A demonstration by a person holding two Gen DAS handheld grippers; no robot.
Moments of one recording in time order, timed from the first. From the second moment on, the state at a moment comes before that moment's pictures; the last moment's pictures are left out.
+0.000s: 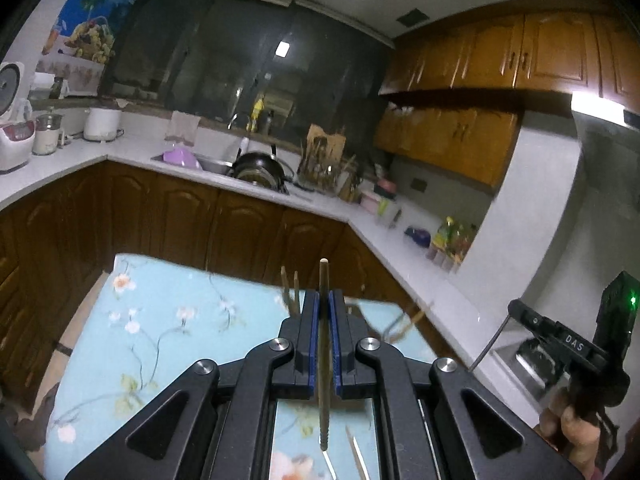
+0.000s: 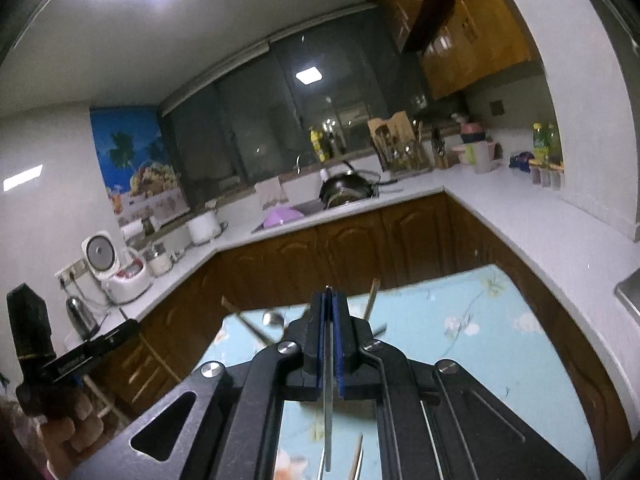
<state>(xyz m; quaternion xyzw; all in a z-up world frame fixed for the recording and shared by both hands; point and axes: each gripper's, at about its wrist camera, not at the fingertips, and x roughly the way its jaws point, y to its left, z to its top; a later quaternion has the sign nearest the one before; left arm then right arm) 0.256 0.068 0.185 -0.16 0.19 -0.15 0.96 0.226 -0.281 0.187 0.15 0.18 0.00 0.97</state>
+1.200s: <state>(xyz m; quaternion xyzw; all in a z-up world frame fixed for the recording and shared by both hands) 0.408 0.015 0.051 -0.18 0.22 -0.11 0.95 0.315 -0.287 0.103 0.16 0.21 -0.03 0.96</state>
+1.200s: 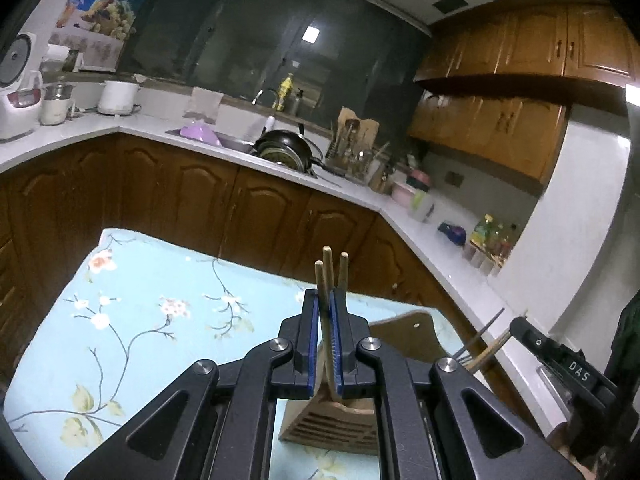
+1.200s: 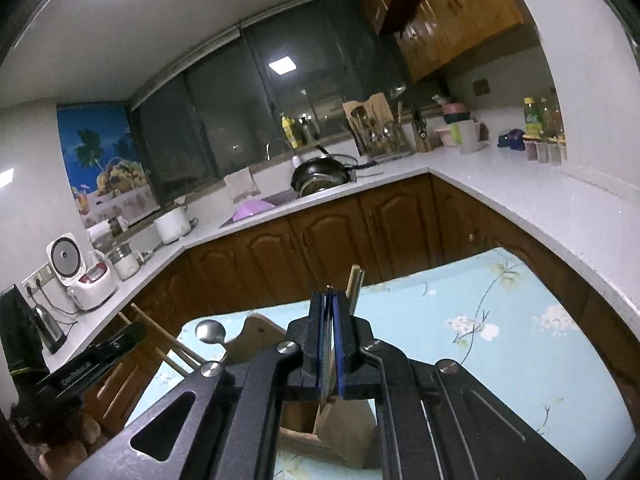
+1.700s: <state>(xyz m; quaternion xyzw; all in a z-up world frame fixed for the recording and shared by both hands) 0.390 0.038 0.070 -0.18 0.24 -0.11 0.95 0.313 -0.290 0.104 0.17 0.22 -0.03 0.96</state>
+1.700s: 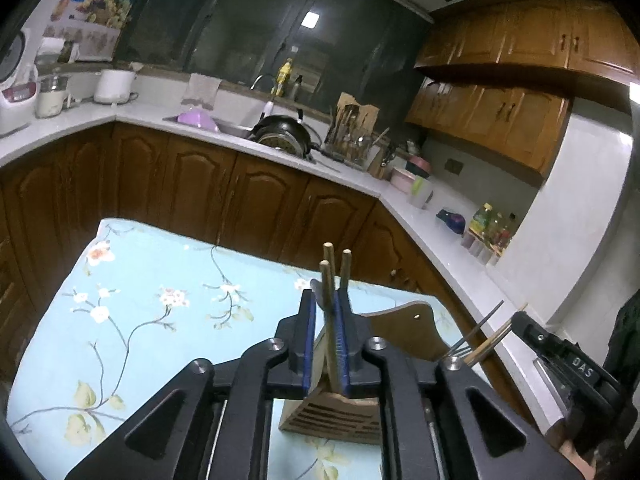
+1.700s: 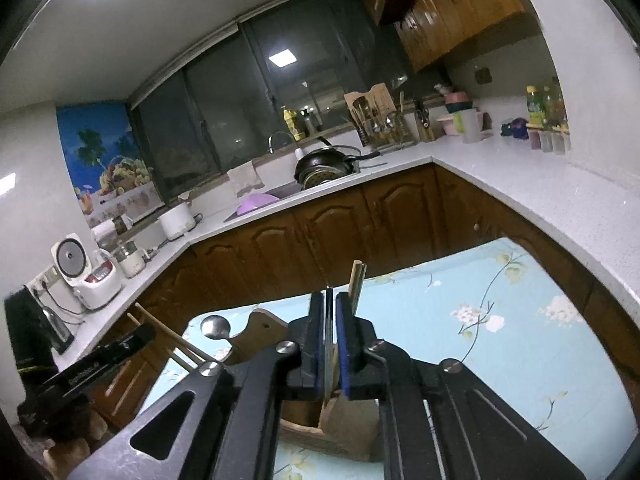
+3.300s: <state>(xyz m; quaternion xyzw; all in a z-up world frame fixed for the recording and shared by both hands) 0.170 -0.001 0.039 -0.12 0.40 -0.11 0.90 0.092 -0.284 0.020 0.16 0.32 -0.04 0.93</state>
